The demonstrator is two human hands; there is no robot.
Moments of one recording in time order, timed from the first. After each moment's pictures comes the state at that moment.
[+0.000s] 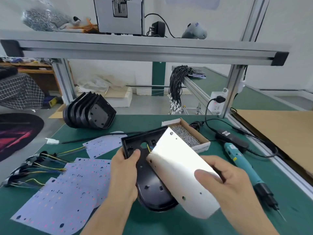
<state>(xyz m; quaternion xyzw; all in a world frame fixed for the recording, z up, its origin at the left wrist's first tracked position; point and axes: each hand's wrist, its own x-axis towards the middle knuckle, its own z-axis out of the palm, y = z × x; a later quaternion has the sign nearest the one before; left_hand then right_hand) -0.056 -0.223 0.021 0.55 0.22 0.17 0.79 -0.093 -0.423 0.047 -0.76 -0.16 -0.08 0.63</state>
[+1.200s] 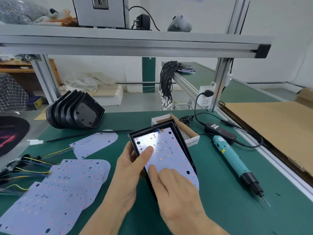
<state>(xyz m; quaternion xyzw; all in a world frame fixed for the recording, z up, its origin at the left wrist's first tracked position) -0.071 -0.242 0.019 0.56 -0.02 0.07 0.82 -0.091 -0.368 0.000 -0.85 -0.30 -0.43 0.06</state>
